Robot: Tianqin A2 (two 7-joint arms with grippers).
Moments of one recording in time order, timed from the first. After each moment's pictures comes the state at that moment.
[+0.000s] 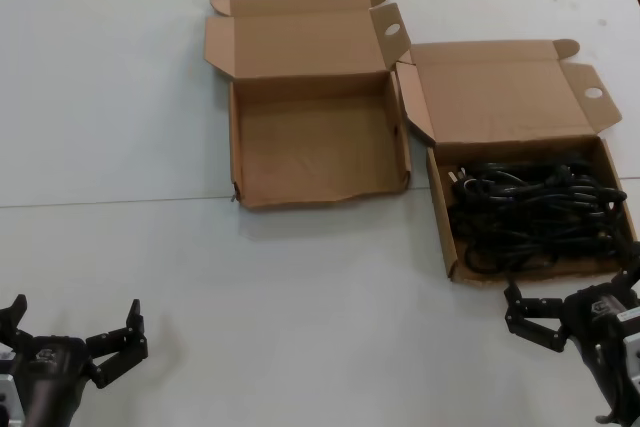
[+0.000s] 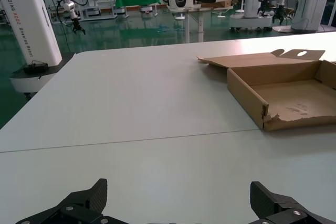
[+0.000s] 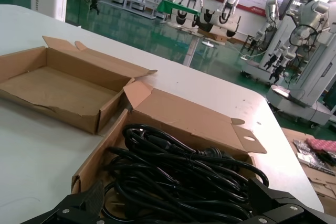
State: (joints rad) left arm 0.00 -0.30 1.60 -1.60 -1.80 0.00 0.00; right arm 0.03 0.30 -1.62 1.58 1.79 -0.02 -0.25
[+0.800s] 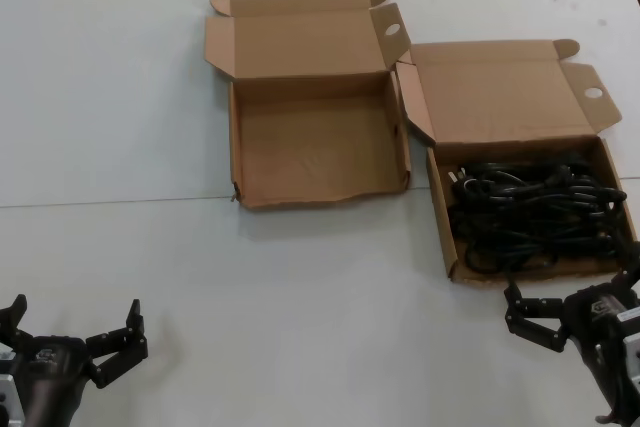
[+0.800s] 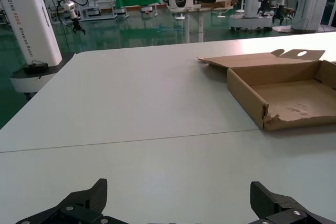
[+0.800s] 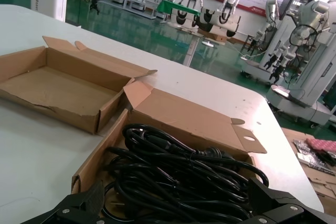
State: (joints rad) left arm 0.00 -0.30 1.60 -1.60 -1.80 0.00 0.00; right arm 0.03 0.30 -1.62 1.58 1.79 -0.02 -0.25
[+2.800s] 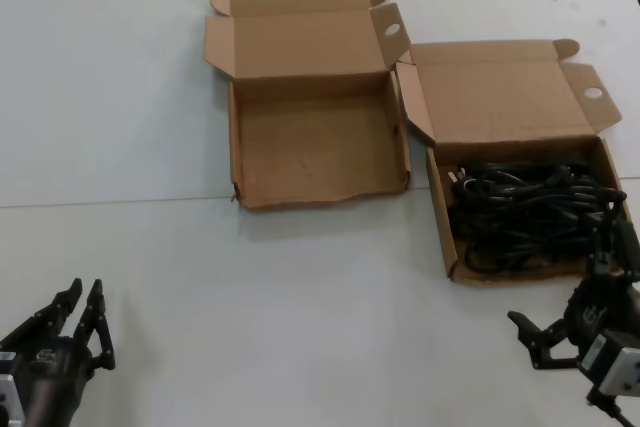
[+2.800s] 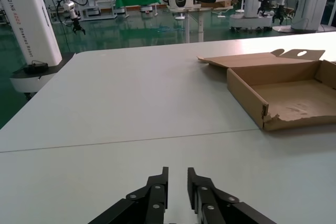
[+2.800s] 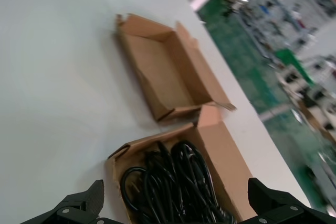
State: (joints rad) left arm 0.00 -0.30 1.60 -1.60 -1.80 0.00 0.00; right arm 0.05 0.34 -1.41 1.76 1.15 -0.56 -0.25
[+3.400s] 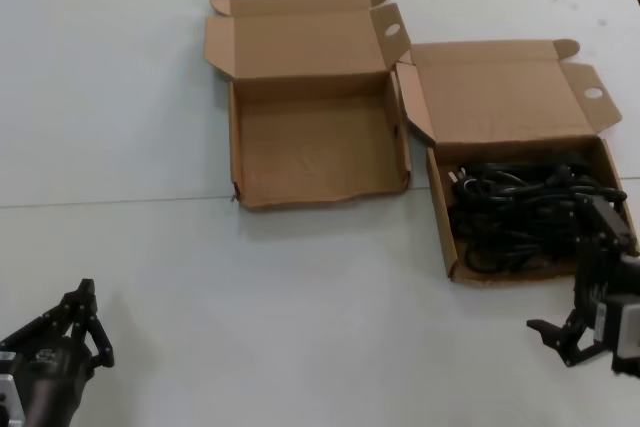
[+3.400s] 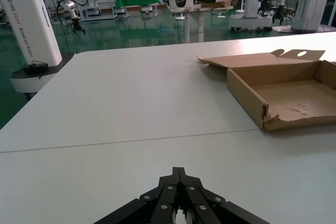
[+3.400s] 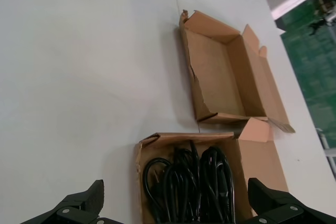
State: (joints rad) left arm 0.00 -0.30 1.60 -1.60 -1.80 0.00 0.00; right arm 0.33 0.37 -1.31 1.76 0.95 -1.14 -0.25
